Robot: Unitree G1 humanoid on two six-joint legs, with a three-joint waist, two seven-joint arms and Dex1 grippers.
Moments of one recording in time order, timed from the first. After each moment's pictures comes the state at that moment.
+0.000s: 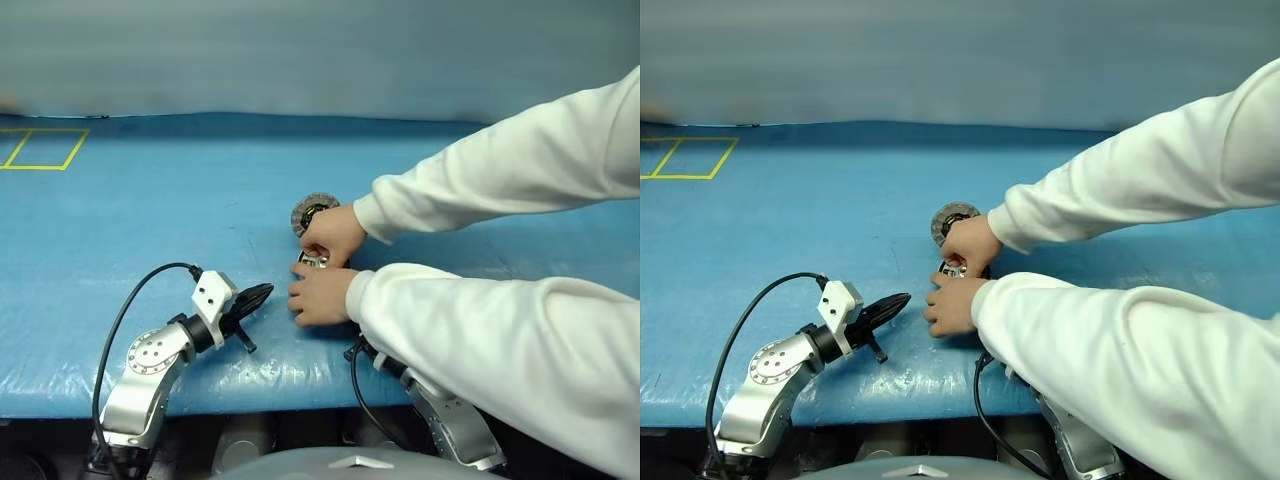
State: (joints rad) left arm 0.15 0.40 -0.05 -0.26 -0.25 0.17 -0.72; right arm 0.22 -0.21 0.26 -0.13 0.12 0.01 0.45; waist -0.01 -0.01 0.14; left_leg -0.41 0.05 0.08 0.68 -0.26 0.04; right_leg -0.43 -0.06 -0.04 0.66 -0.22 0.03
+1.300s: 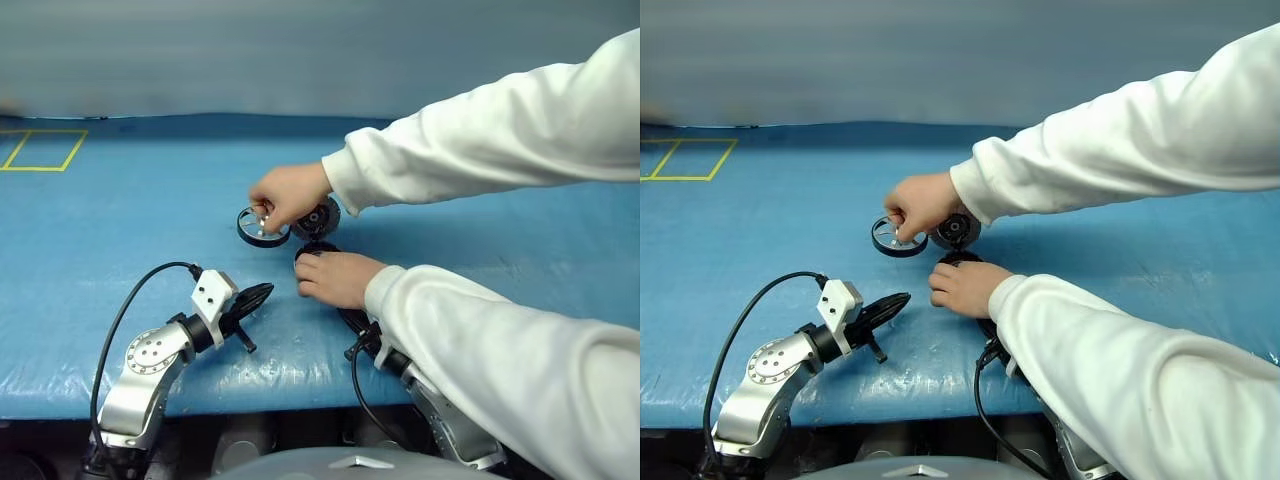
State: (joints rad) left arm 0.15 0.41 -0.05 -0.28 -0.25 0.19 -0.71; right arm 0.21 -0.22 0.26 -0.13 0.12 0.01 0.45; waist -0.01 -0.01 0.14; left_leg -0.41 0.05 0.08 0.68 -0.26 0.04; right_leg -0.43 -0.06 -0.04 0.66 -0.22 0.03
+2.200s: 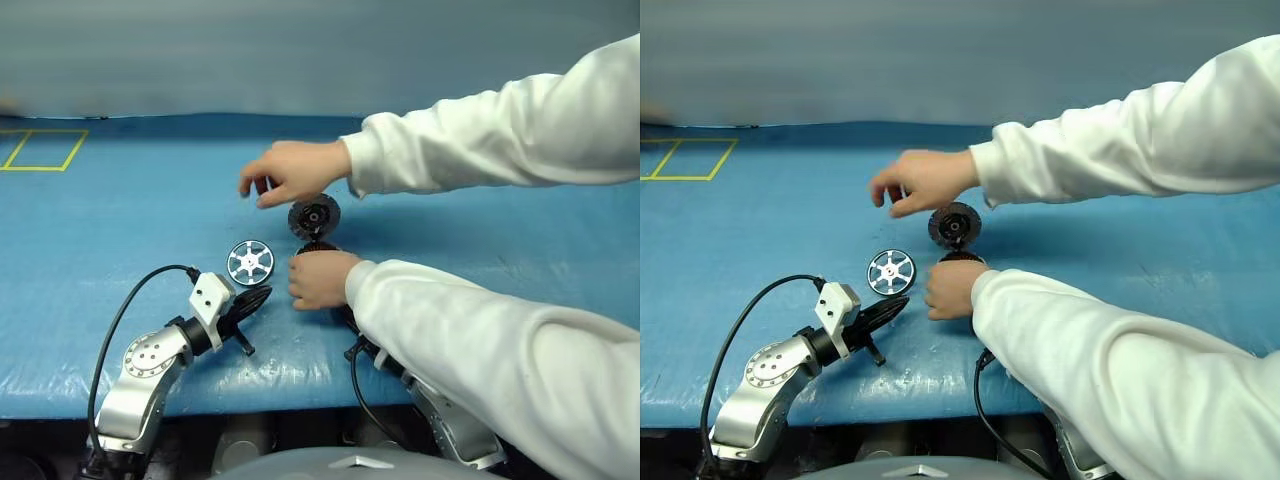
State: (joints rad) left arm 0.17 0.42 -0.05 -0.28 -0.27 0.18 -0.71; right arm 0.21 -0.22 0.26 -0.13 0.11 0.02 0.46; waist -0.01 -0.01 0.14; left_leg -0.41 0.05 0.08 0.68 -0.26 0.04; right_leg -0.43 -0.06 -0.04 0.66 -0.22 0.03
